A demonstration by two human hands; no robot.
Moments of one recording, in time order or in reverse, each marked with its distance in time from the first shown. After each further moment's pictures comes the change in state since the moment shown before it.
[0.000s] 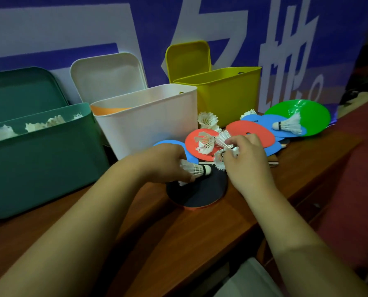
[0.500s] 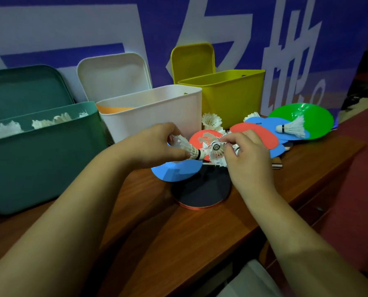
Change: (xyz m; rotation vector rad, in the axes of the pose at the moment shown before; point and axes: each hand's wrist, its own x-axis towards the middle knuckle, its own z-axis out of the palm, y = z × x) left_hand -0.010 -0.028 -0.021 -0.300 0.251 0.065; right_hand -0.007 -0.012 0.001 0.082 0.153 -0.173
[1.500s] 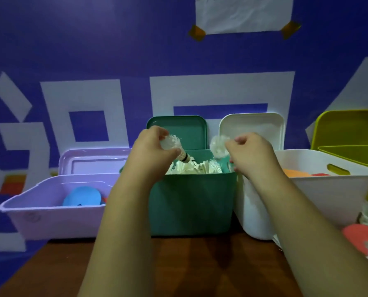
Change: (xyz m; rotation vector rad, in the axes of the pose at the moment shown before) left_hand -0.101 -0.190 -0.171 -0.144 0.930 -0.443; right_hand 0.116 -0.272 0.197 0.363 -0.442 0.015
